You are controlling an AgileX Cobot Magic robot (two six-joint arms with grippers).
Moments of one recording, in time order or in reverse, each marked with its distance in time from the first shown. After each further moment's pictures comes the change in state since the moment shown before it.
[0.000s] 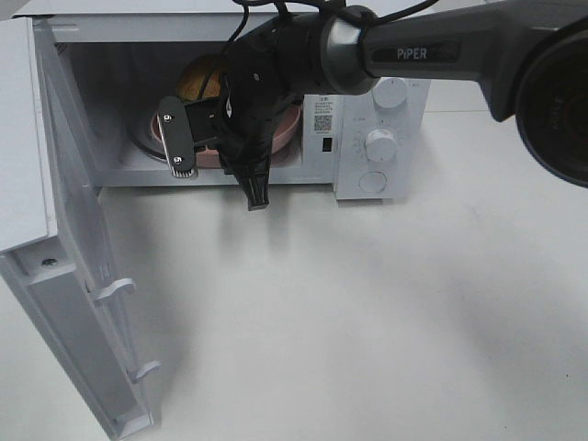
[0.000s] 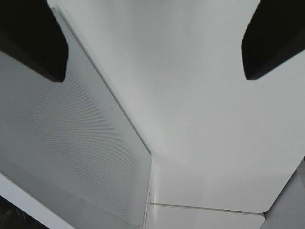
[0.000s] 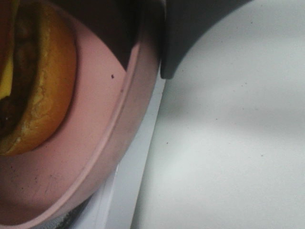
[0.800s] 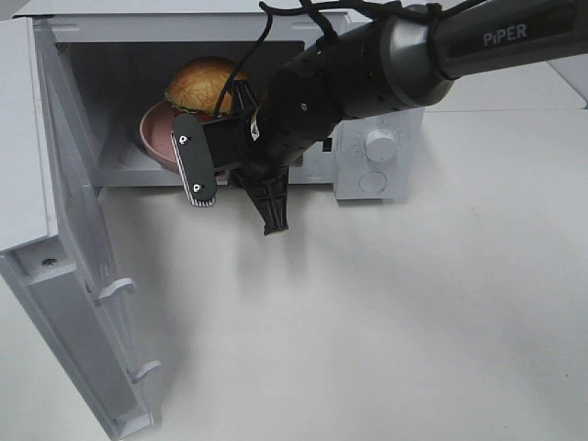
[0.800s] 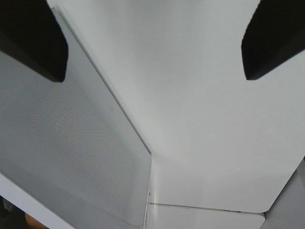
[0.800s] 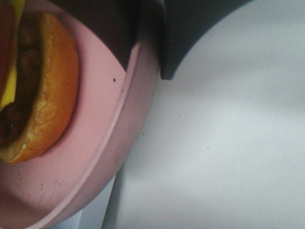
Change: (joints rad) left arm 0.000 0.000 0.000 0.000 0.000 0.000; right arm 0.009 -0.223 0.412 -0.012 -0.305 -0.002
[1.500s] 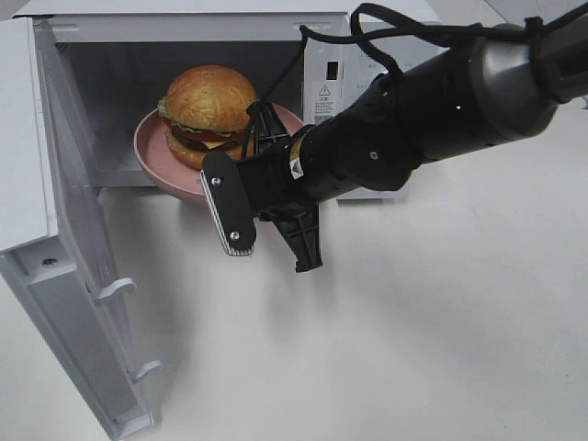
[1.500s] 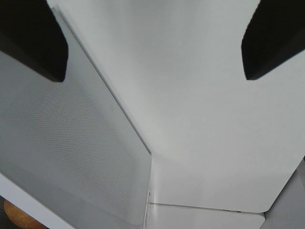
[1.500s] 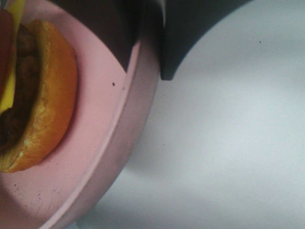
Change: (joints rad) left arm 0.000 0.000 0.000 0.000 0.000 0.000; right arm 0.010 -0.177 0.327 -0.037 -0.216 -0.019
